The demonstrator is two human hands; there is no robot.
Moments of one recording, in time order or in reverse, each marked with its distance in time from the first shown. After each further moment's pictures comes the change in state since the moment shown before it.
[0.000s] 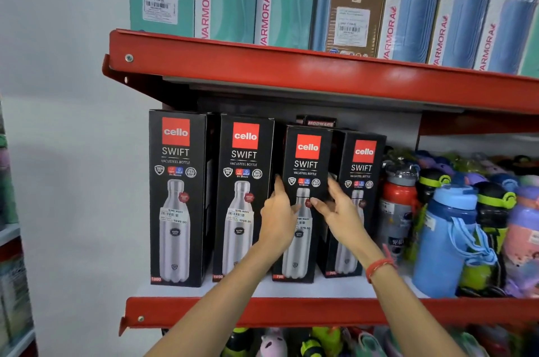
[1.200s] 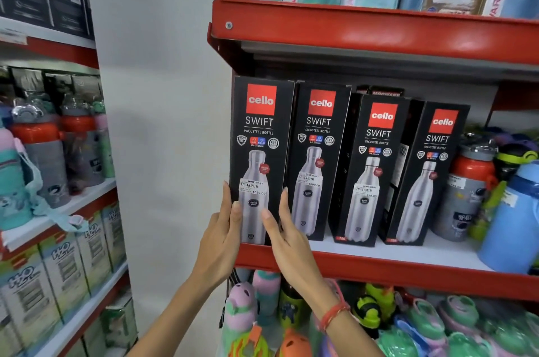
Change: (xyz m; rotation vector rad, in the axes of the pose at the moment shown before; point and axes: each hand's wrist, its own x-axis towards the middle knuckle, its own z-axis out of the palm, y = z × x) left_hand -0.116 -0.152 -0.147 -0.111 0.075 -0.117; right_hand -0.125 -0.055 0.189 0.060 -0.282 0.089
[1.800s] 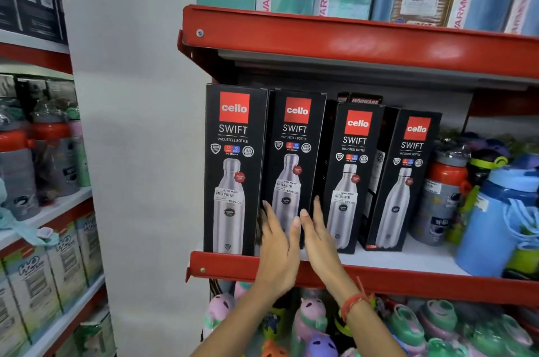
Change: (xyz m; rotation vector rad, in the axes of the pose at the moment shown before) left_hand 0.000 0.046 0.120 -0.110 -0.124 -0.031; right_hand 0.022 0.046 -0.072 0.067 0.179 0.158
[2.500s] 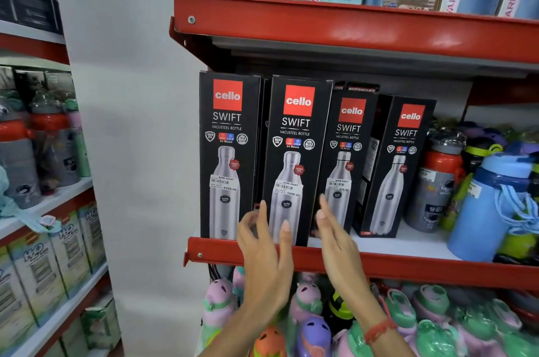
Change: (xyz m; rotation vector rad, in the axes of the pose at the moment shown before) left_hand -0.050 0.012 -0.007 0.078 0.261 0.112; right_hand -0.047 0.005 -0.035 -0.101 0.089 -0.090
